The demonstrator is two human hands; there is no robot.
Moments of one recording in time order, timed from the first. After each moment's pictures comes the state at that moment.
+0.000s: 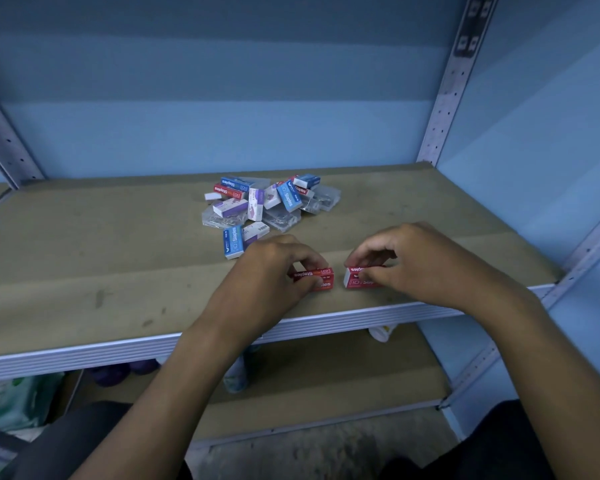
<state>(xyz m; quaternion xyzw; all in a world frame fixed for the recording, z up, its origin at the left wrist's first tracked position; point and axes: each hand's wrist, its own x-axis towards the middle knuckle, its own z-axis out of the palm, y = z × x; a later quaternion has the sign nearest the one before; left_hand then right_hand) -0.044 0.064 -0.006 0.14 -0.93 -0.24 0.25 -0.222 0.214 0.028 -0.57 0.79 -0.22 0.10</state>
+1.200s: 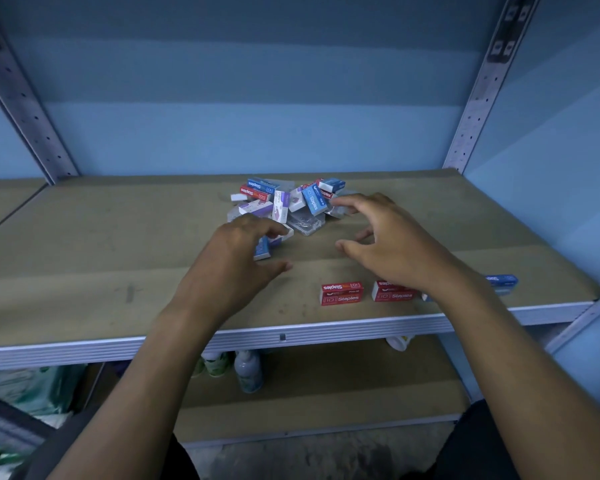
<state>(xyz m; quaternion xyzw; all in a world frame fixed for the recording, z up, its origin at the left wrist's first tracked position) -0.010 0.010 -0.003 0.23 -0.92 -0.15 0.29 -0.206 0.152 0.022 -0.55 0.78 -0.30 0.06</state>
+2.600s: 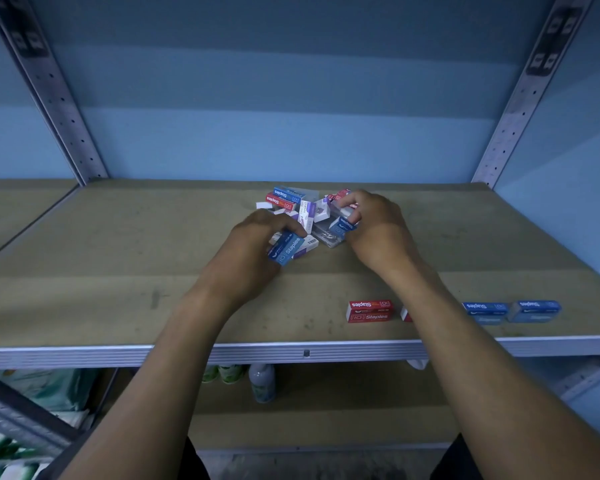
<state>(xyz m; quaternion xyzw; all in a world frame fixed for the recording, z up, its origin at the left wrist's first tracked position) -0.014 -0.026 -0.001 0.25 -0.91 -0.20 0.25 -0.208 0.064 0.002 -0.45 0.82 -0.34 0.01</state>
